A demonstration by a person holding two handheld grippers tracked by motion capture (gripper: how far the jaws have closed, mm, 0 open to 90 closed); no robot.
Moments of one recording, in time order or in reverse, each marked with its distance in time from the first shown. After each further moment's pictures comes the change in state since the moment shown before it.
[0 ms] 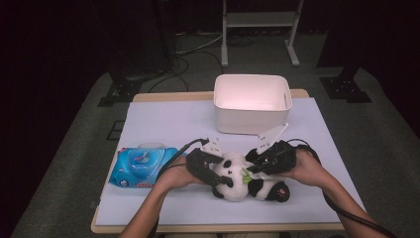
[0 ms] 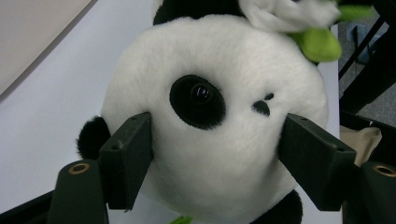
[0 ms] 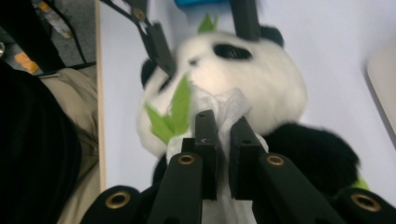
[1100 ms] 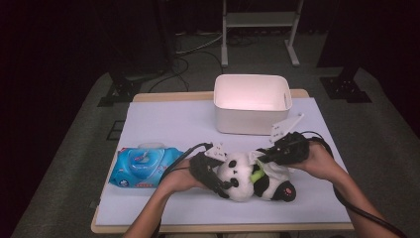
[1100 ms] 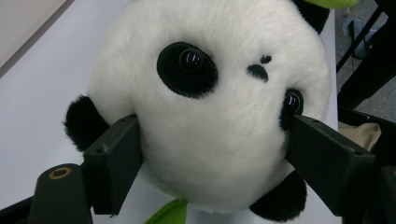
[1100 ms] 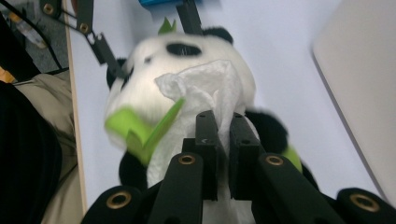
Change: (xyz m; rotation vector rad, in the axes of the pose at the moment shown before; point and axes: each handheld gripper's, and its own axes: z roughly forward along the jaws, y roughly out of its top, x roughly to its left) left arm -0.007 -0.001 0.015 0.003 -0.025 0.004; right arm -0.018 -0.004 -0.022 -0.008 -0.065 0.039
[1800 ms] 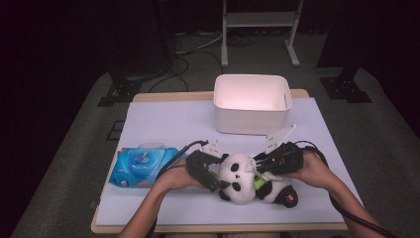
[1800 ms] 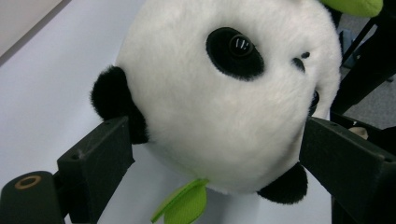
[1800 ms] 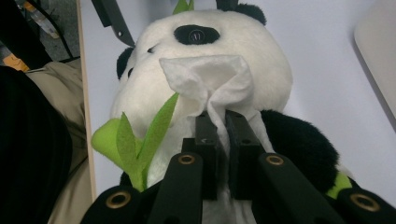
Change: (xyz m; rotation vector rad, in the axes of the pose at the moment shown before) left arm 0.010 -0.007 -0.009 -0.018 -0.037 -0.064; right arm 0.013 -0.017 0.019 0.018 0.044 0.006
